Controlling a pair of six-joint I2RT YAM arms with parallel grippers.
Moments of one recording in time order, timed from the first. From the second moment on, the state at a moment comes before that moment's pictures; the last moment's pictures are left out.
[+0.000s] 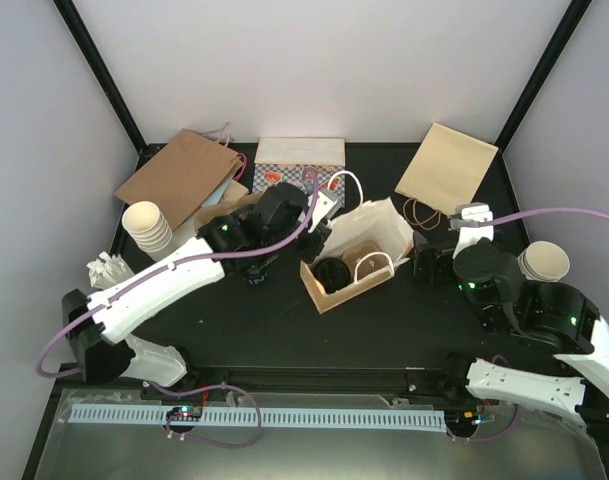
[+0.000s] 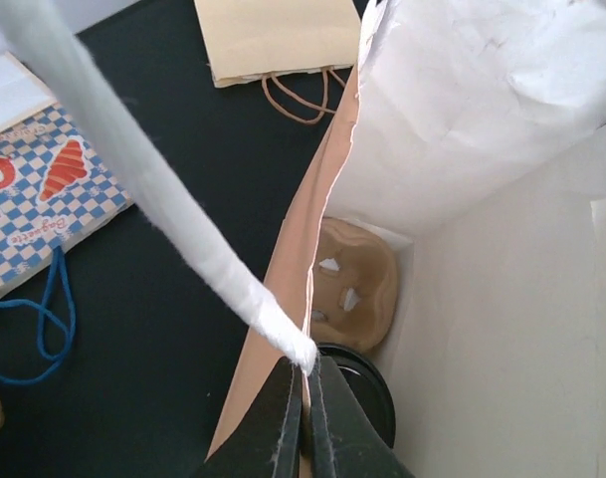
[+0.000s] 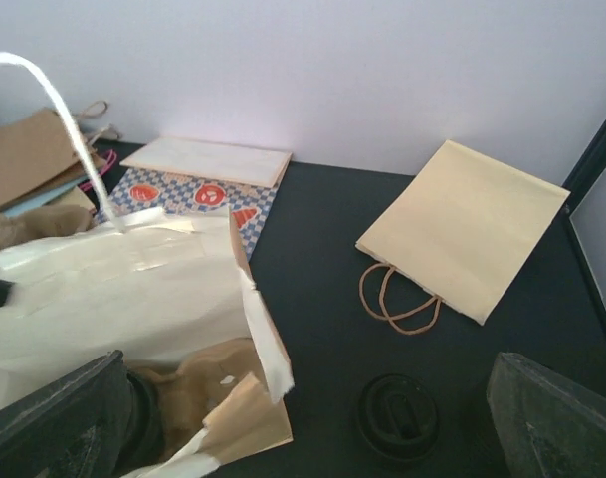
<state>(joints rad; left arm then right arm) -0.92 1.35 1.35 -0.64 -0.03 -0.14 1.08 0.77 1.29 -1.10 0.81 0.42</state>
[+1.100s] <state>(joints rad) -0.53 1.73 1.69 -0.67 0.21 -0.10 1.07 0.75 1.31 -1.08 0.83 0.42</state>
